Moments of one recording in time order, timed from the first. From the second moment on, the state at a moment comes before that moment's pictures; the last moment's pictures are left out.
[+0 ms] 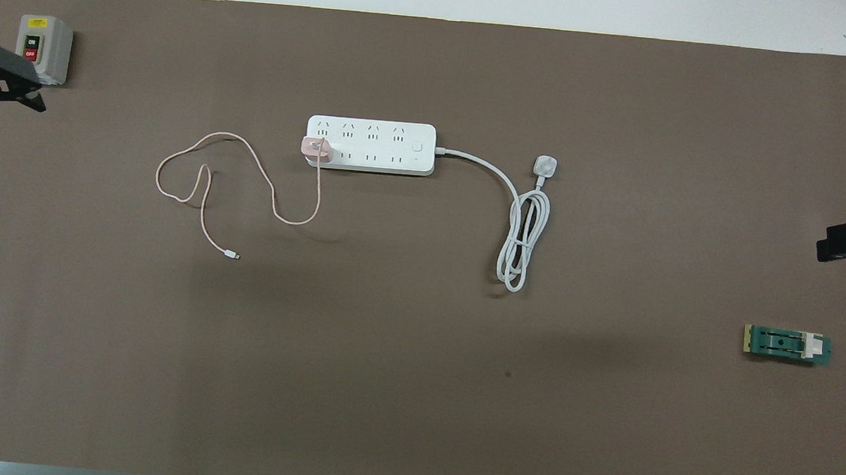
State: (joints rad) left arm 0.19 0.03 -0.14 -1.48 -0.02 1.55 -0.23; right arm -0.06 -0.05 -0.03 -1.62 -0.02 1.49 -0.06
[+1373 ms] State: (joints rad) left arm 0.18 0.02 -0.16 -1.47 -0.03 1.55 -0.18; right arm -0.06 -0.05 -0.03 -1.62 -0.02 1.49 -0.06
